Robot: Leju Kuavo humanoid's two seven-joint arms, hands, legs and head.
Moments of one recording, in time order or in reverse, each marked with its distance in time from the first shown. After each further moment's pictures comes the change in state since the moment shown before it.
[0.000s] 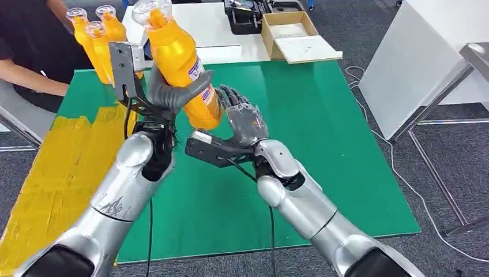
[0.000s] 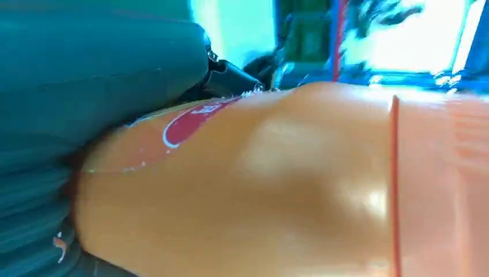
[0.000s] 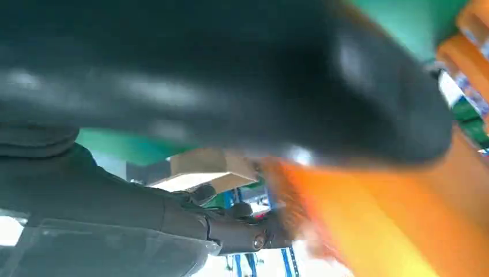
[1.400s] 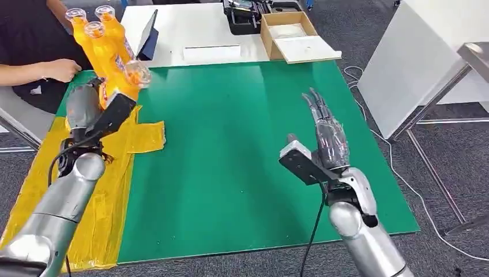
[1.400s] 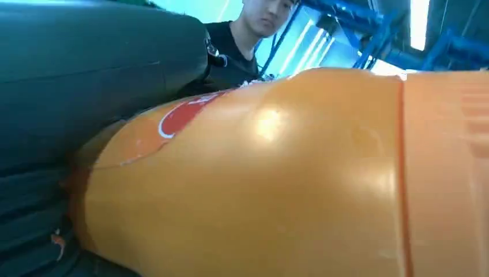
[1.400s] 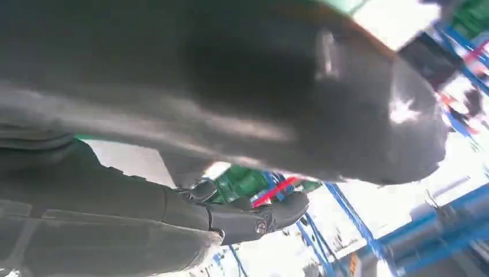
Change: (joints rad) left arm 0.105 0.288 0.232 0.253 -0.969 0.001 -0.035; right arm 0.359 -0.238 -0.407 -0.467 -0.139 -0.160 -0.200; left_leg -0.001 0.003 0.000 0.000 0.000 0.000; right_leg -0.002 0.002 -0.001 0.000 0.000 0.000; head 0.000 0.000
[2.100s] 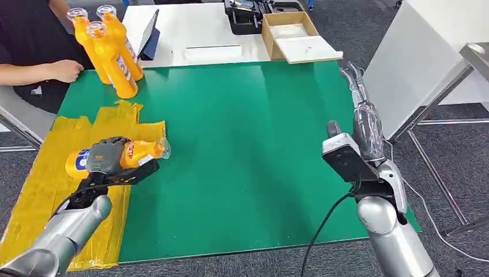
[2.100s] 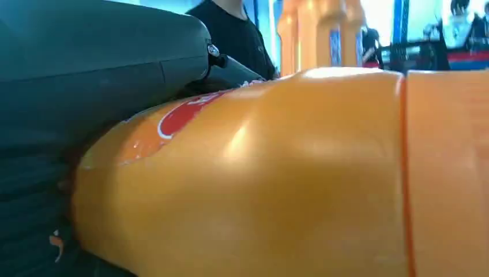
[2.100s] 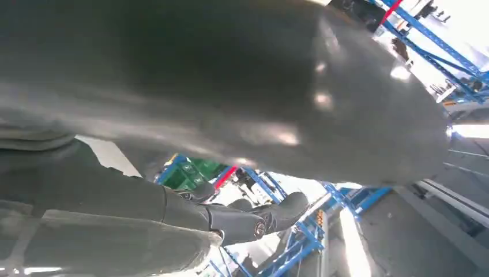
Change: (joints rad) left arm 0.052 0.036 -0.132 0.394 -0.306 0.049 -0.008; right arm -0.009 -0.075 -0.066 -0.125 -0.151 -0.036 -0.090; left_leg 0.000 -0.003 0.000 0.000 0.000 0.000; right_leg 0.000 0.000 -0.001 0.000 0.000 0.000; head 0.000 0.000
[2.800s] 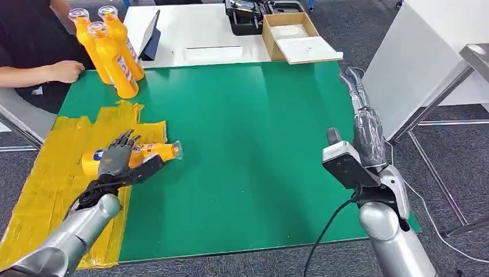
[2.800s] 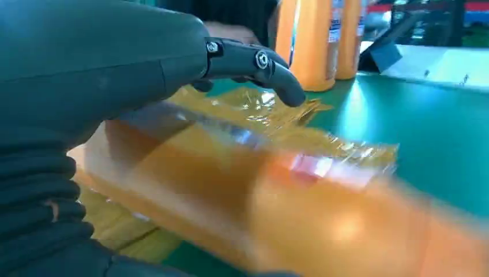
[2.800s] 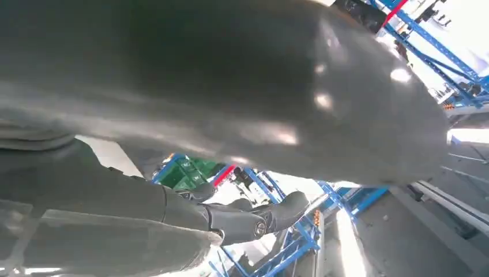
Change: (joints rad) left arm 0.004 -0.052 0.031 -0.031 0.292 -0.145 -0.051; right arm 0.041 0.003 -0.033 -0.023 -0.005 0.033 -0.026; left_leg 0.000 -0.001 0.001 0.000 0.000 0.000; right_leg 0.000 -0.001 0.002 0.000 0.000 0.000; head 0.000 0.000
